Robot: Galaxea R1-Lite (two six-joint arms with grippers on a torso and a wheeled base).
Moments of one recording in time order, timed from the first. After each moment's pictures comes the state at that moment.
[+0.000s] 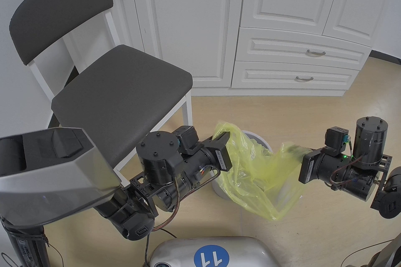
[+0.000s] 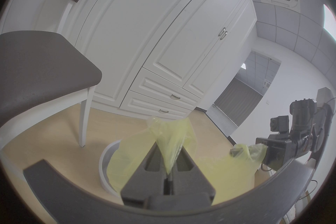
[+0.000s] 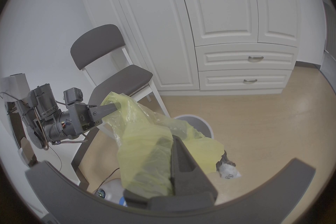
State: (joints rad) left arm -0.77 2.17 -0.80 -1.42 0.07 -0.39; right arm 0.54 1.56 -0.45 -0.85 -0.11 0.17
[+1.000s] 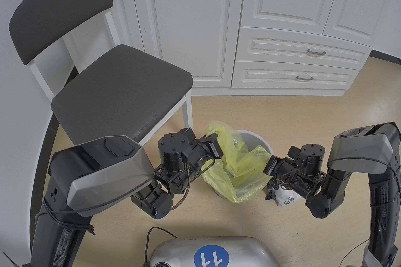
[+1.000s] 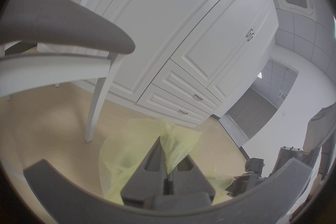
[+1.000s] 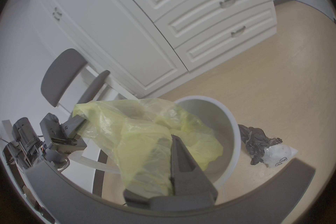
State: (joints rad) left arm -0.64 2.50 -1.14 -1.41 0.07 -0.49; right arm 0.37 2.38 -0.63 -1.55 0.04 0.56
